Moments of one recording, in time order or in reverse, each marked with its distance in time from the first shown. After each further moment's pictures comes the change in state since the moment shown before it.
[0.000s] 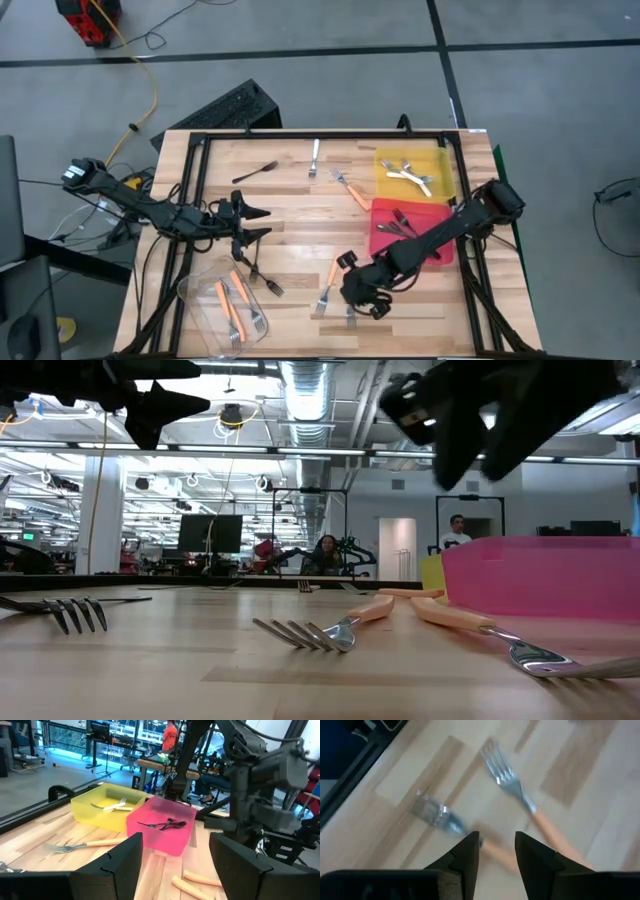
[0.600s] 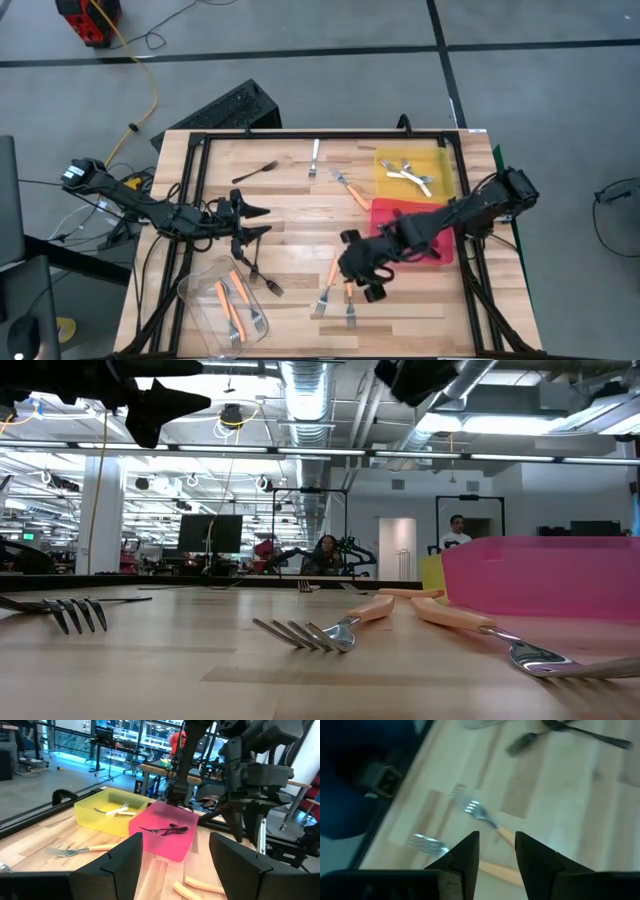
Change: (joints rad) left arm 0.000 0.000 0.000 0.024 -0.019 0.002; right arm -0.111 -0.143 0.061 -0.045 -0.047 0.172
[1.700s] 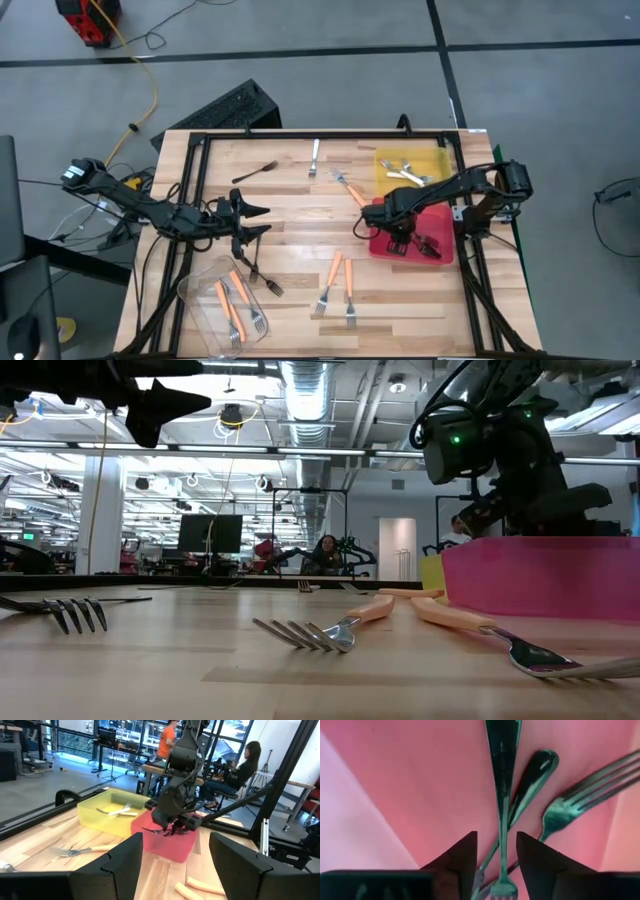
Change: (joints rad) left arm 0.000 0.000 0.000 0.000 -0.014 0.001; right arm -0.352 -0.002 -0.406 -0.510 -0.013 0.320
